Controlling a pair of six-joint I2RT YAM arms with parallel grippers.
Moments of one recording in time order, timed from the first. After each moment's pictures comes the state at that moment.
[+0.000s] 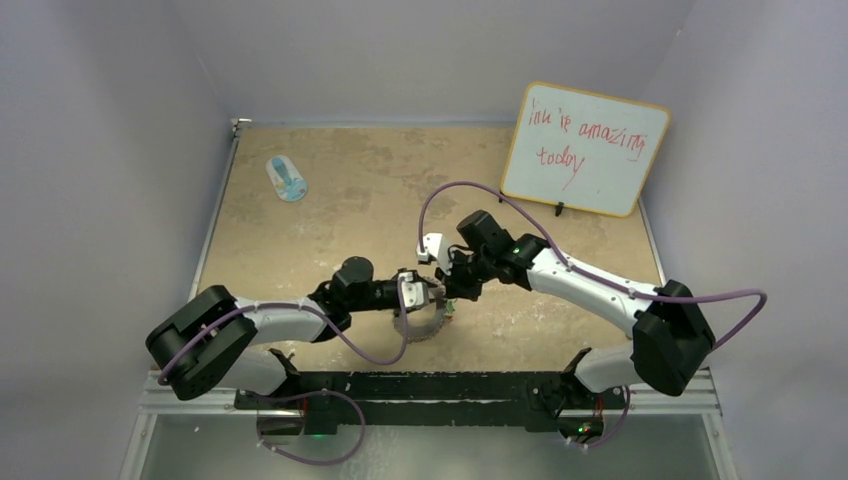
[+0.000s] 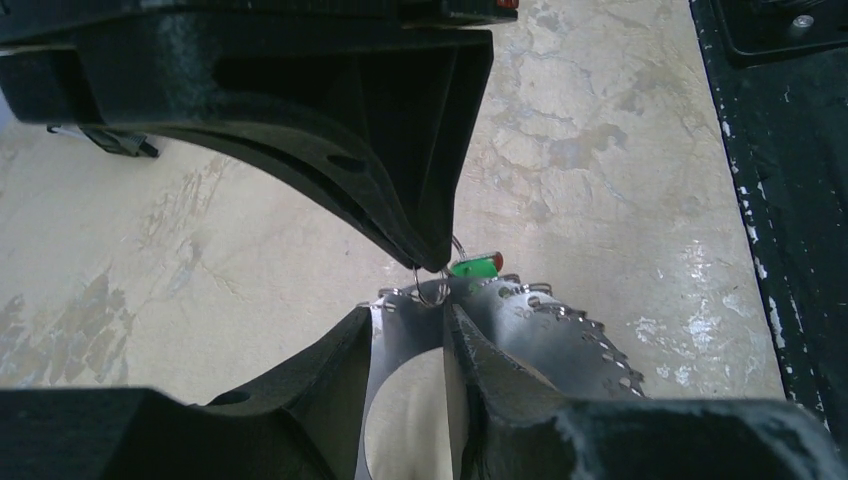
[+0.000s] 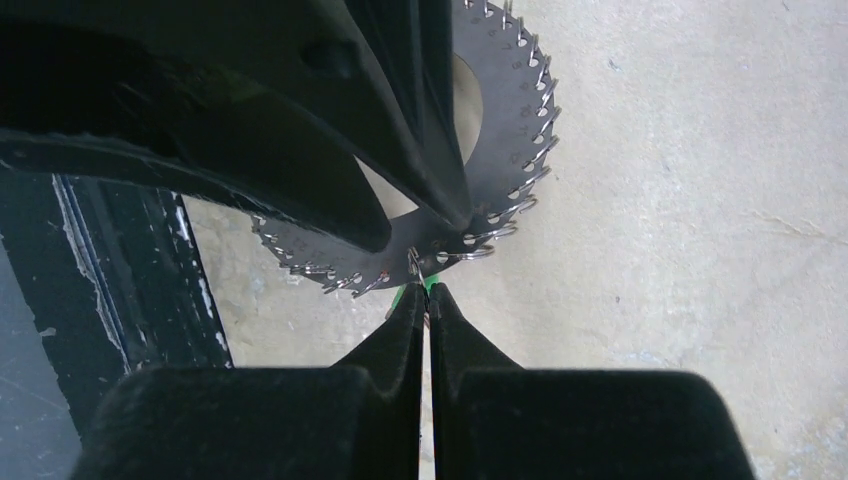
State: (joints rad) left arm -0.82 1.35 0.35 0.77 0.54 0.42; right arm 0.78 1.38 0.93 -0.54 -0.42 -0.41
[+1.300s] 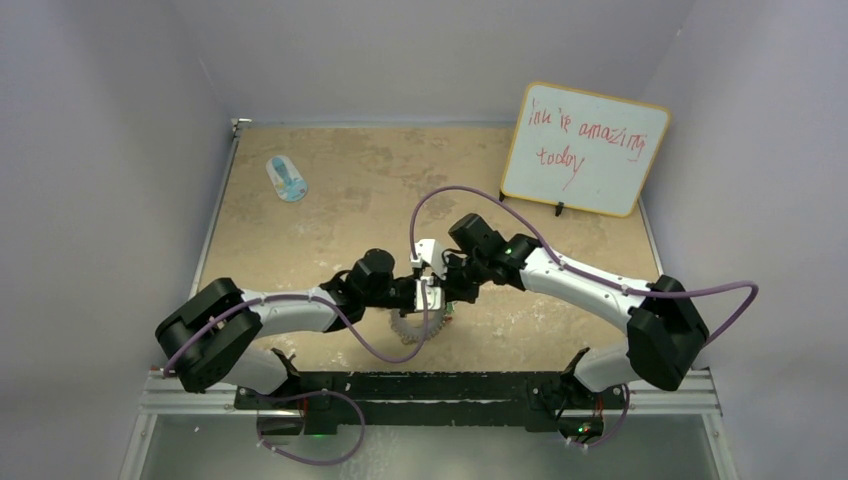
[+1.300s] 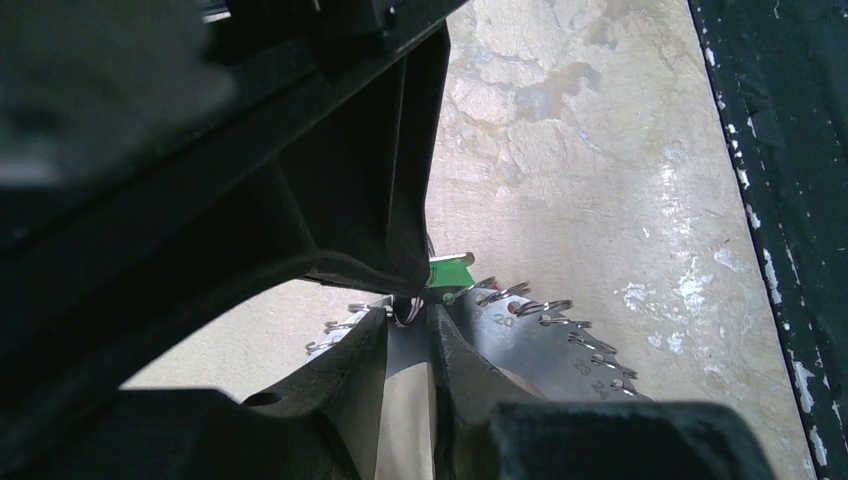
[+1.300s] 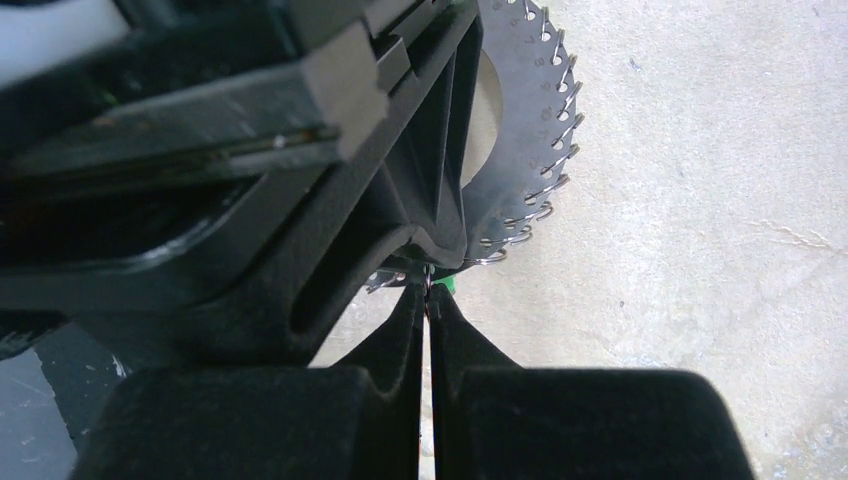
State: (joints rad) left arm -0.86 1.41 0.50 0.46 0.54 0.56; right arm 0.83 1.42 0.97 -0.57 -0.39 -0.44
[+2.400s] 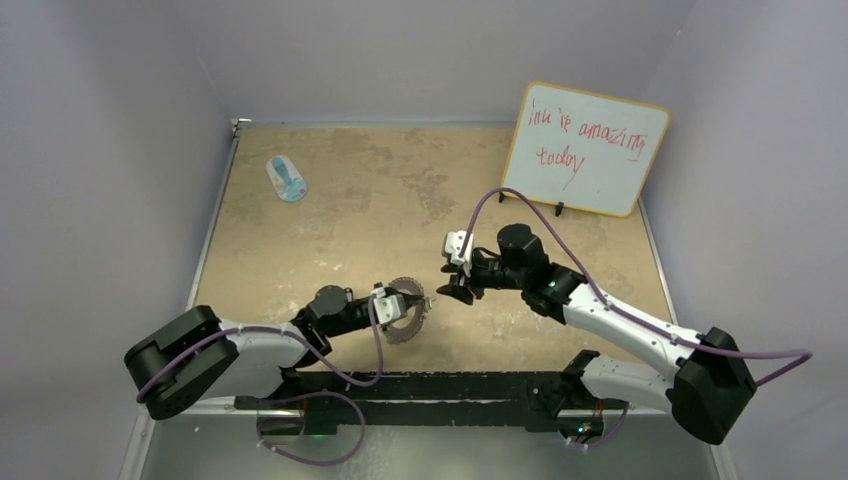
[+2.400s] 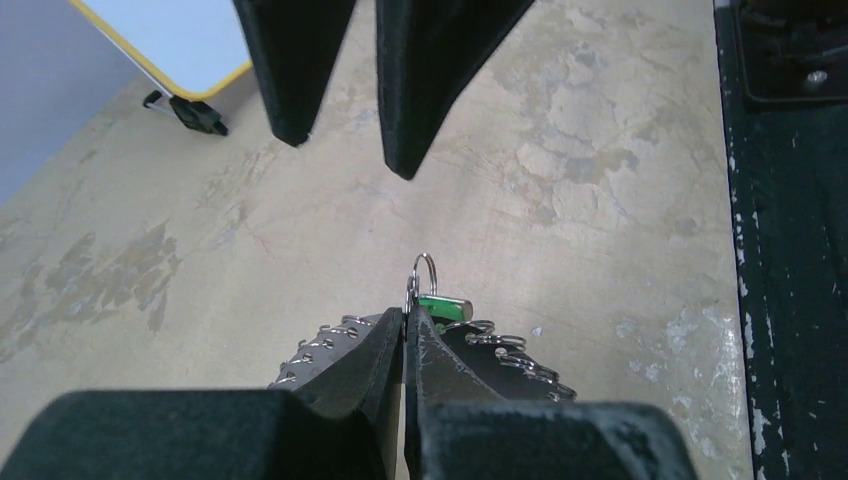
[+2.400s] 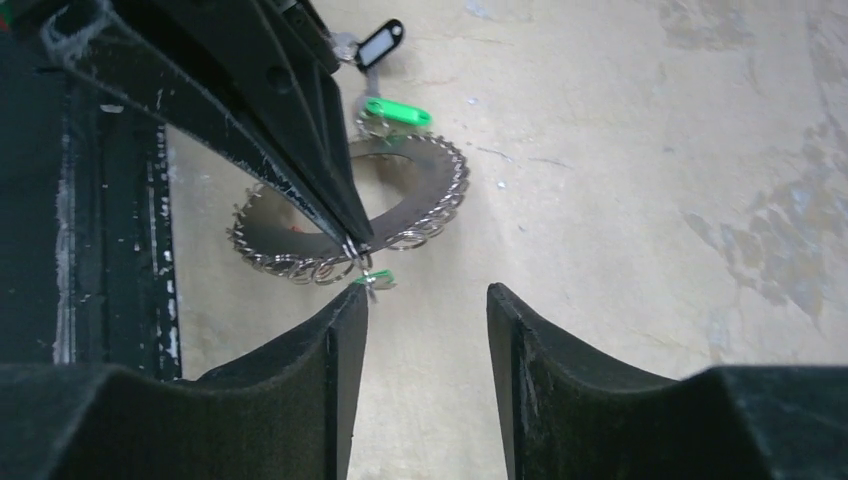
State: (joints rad) left arm -0.87 1.22 0.14 0.99 0.36 0.31; right arm 0.75 1.08 0.66 -0.05 -0.52 -0.33
